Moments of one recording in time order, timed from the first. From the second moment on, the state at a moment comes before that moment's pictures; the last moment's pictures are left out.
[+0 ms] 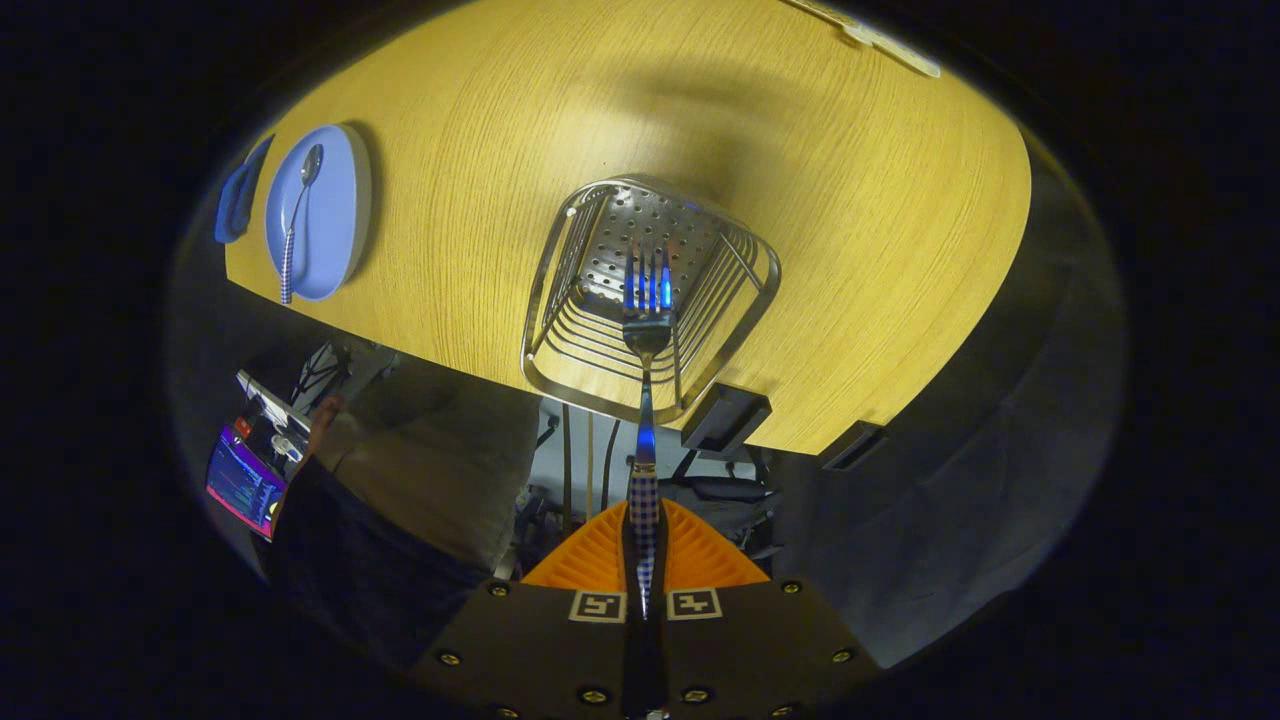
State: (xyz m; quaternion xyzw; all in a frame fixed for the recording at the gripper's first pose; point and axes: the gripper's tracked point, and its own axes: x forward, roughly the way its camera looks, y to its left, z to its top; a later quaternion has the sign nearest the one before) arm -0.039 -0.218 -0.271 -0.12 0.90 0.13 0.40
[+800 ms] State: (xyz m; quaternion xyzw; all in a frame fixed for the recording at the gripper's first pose) arm -0.011 -0.211 -0.297 -0.14 0.91 0.11 0.37
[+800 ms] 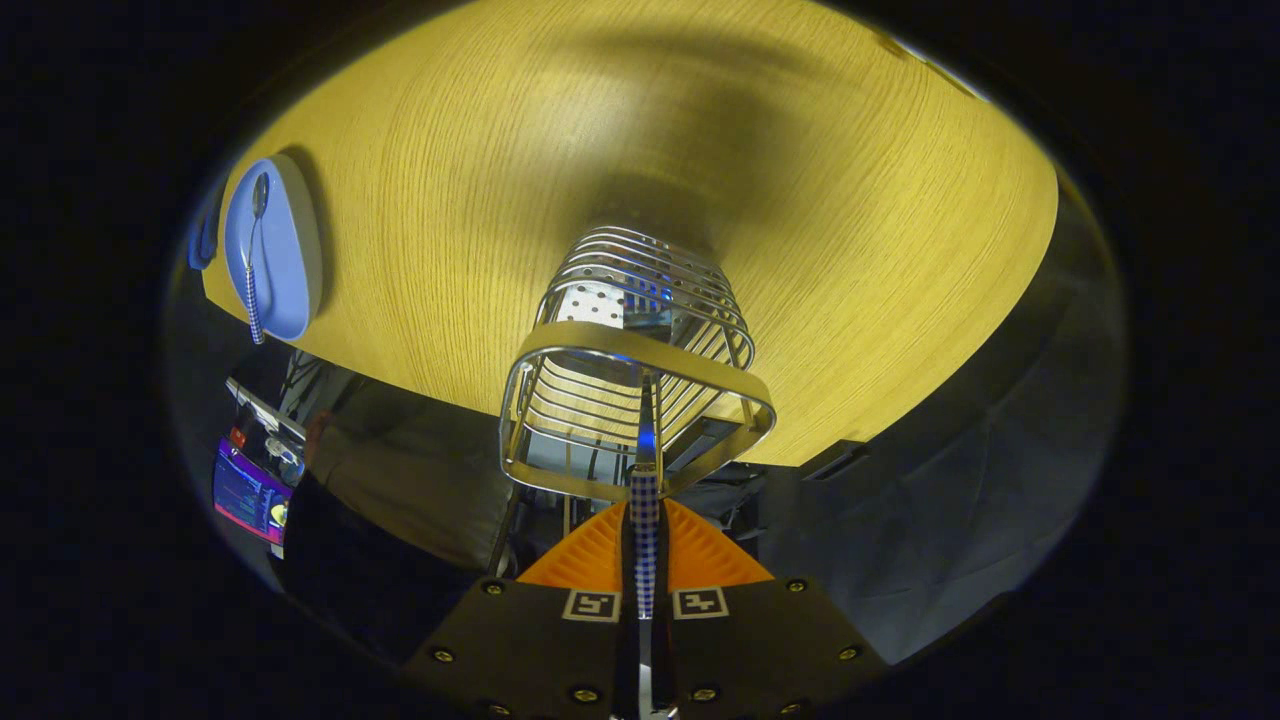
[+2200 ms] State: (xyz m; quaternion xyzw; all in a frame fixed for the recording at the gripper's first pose) arm -0.037 -0.159 -0.221 -0.12 0.85 0.12 0.49
